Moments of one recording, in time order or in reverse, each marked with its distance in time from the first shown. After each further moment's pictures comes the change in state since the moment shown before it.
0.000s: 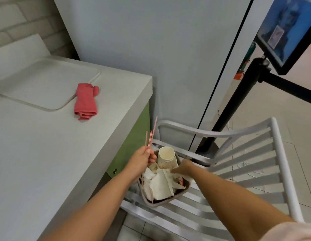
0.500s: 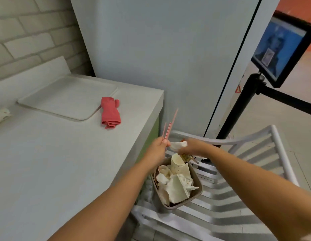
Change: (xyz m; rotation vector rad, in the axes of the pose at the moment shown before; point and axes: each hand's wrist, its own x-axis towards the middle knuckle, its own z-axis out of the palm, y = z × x) left_hand -0.038 0.058 -0.033 0.140 -0.043 0.192; right_hand -0.099 -0.083 -0.068 -0.012 0.137 -0.285
